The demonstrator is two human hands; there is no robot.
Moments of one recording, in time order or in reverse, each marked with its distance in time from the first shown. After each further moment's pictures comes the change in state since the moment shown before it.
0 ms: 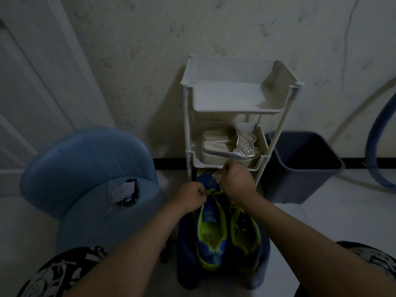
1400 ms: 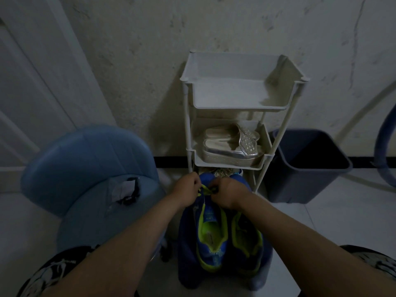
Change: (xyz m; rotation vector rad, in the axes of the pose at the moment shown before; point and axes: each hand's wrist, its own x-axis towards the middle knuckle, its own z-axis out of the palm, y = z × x) left_hand 0.017 -0.009 -0.010 0.061 0.126 0.033; right_hand -0.004 0.004 0.014 -0.223 -0.558 -0.201
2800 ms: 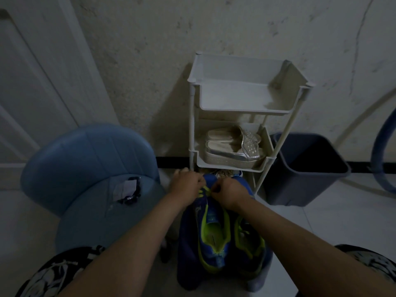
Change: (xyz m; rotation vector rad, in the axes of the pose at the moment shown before) left_hand 0.001 -0.001 -0.014 0.274 0.027 0.074; right_hand 0.005 -0.003 0.011 0.151 0.110 0.073
